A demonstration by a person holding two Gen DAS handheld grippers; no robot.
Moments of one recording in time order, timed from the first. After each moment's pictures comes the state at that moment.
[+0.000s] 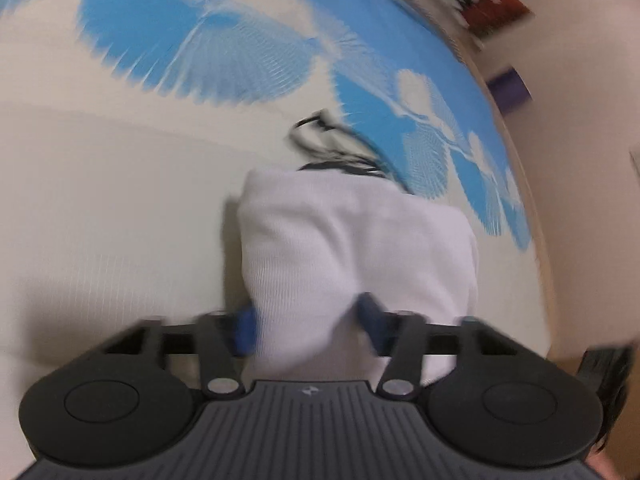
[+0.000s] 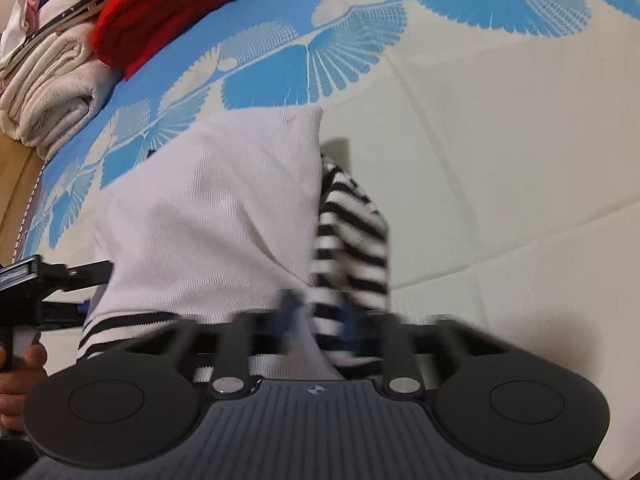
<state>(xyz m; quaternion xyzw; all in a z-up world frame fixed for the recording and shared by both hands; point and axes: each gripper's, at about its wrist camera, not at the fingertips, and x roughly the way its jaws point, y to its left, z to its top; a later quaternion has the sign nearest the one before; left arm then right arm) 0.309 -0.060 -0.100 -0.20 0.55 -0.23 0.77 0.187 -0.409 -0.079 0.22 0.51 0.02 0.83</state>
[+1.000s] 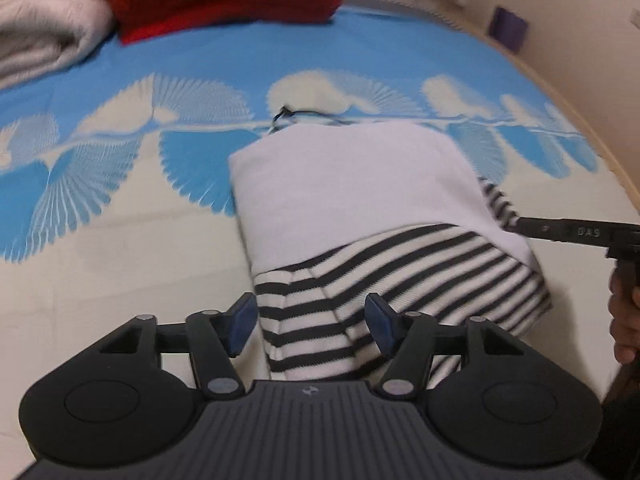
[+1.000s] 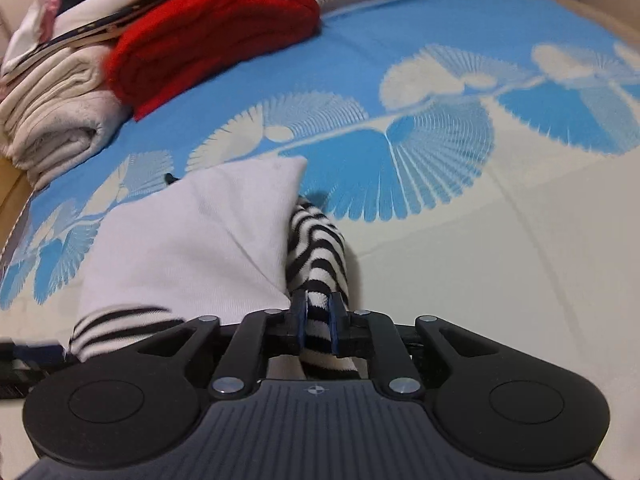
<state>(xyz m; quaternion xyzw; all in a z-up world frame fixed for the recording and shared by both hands) 0.299 0.008 -0.045 0.03 0.48 -0.21 0.85 0.264 -0.324 -0.050 0.16 0.43 -0.01 0.89</state>
